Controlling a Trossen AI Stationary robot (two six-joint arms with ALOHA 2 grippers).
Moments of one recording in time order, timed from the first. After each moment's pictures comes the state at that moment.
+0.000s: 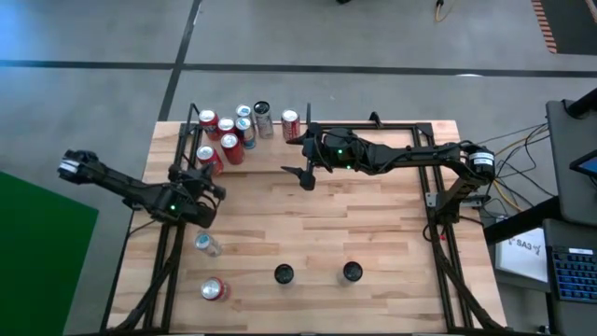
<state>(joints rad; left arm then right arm) -0.32 0.75 0.32 -0.77 -1.40 -1.08 -0.22 1.66 1.21 0.23 -0.02 -0.17</state>
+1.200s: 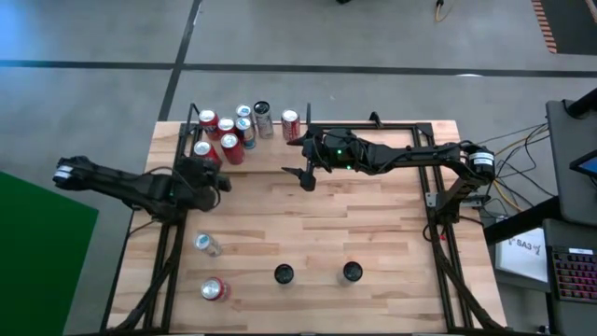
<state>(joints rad) -0.19 0.76 0.53 -0.74 -1.10 -1.22 -0.22 1.66 1.21 0.21 -0.02 -0.16</state>
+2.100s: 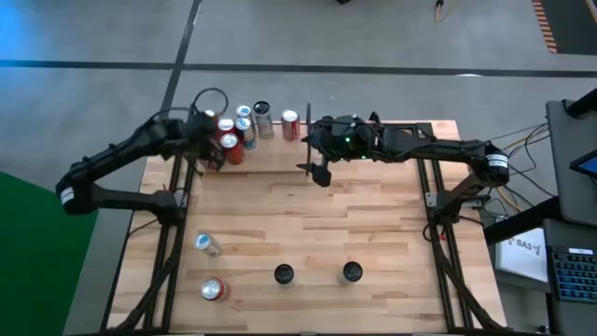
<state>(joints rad) 0.51 1.06 1.14 -1.23 -0.38 -0.36 -0.22 1.56 1.41 -0.31 -0.03 -0.10</state>
